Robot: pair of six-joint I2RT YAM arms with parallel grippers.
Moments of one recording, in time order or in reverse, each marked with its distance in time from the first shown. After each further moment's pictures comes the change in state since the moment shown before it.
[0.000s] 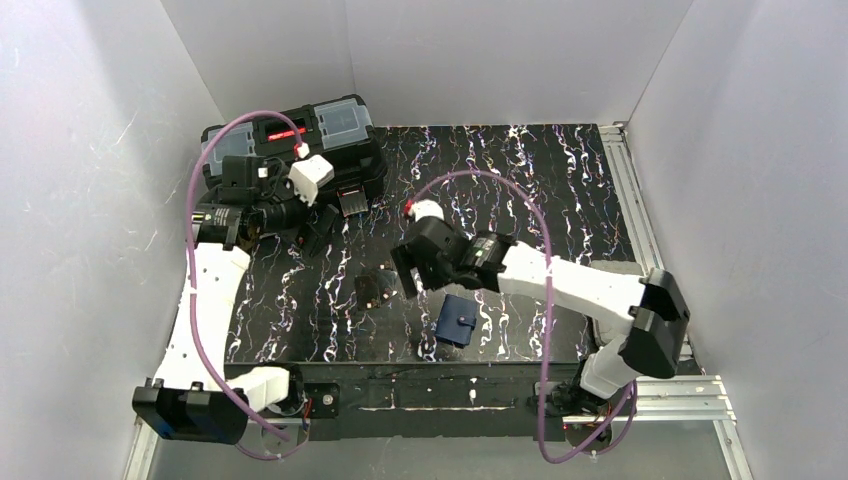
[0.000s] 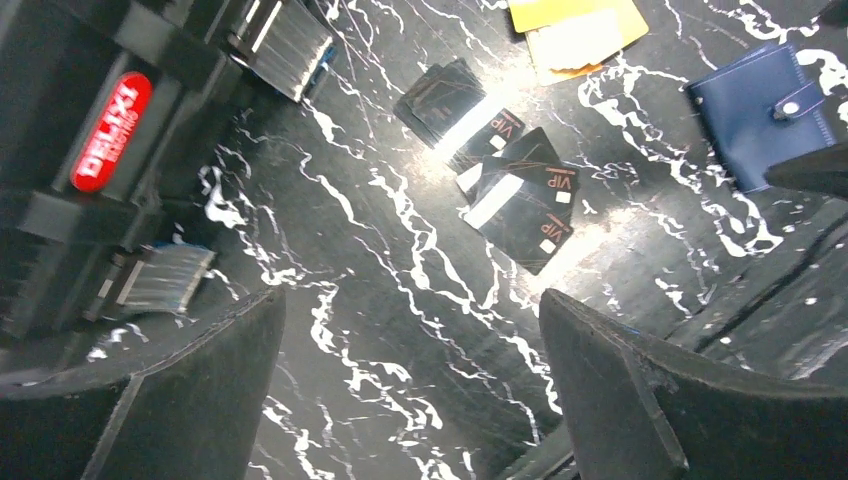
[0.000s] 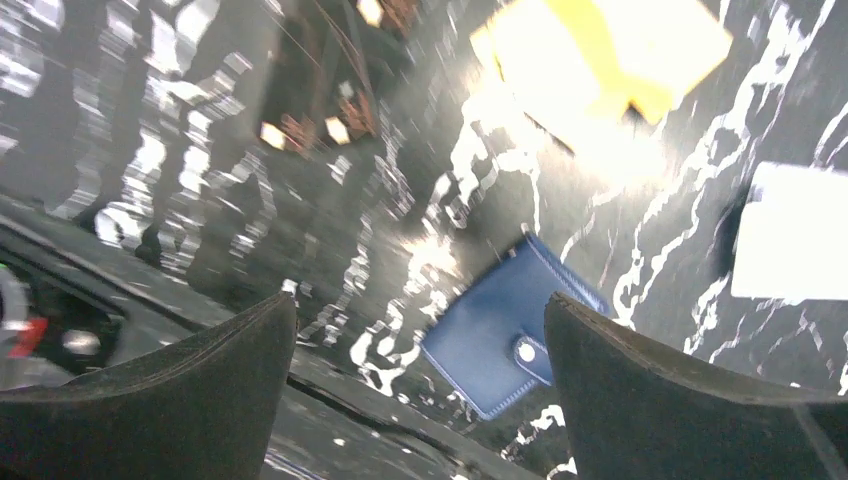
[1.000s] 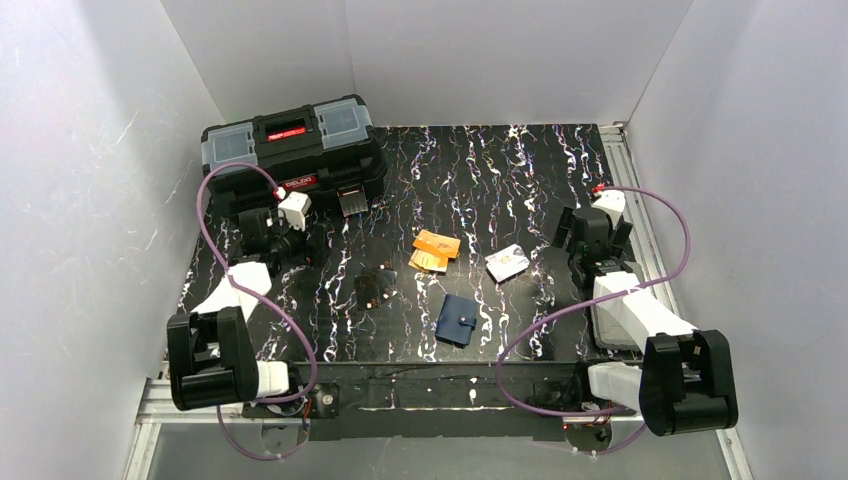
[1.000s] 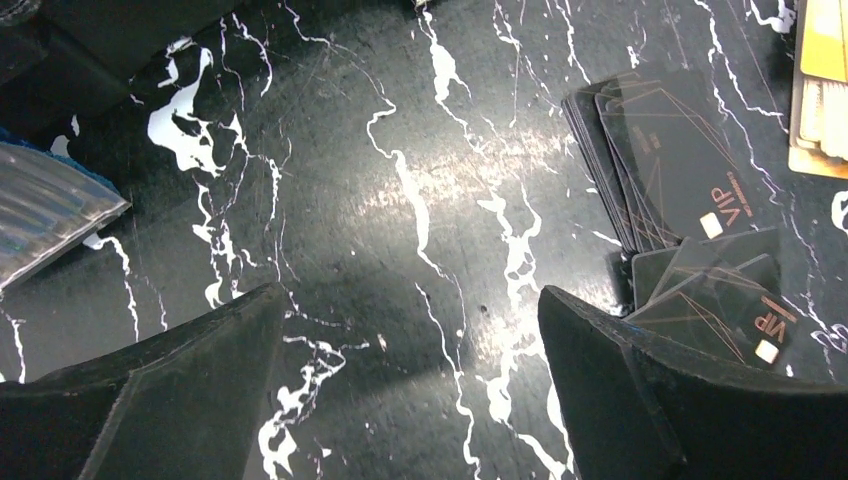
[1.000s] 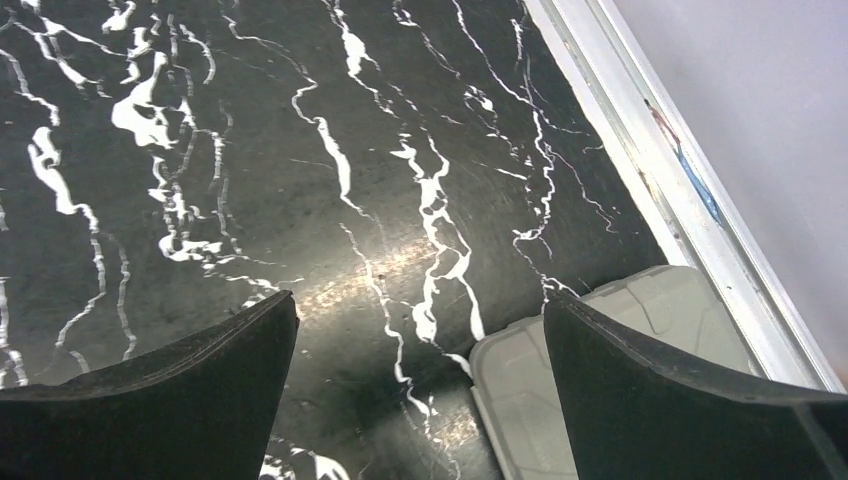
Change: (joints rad) left arm 0.241 0.166 -0.702 0.933 0.041 -0.309; right arm -0.945 -0.382 -0.683 0.711 0.249 -0.314
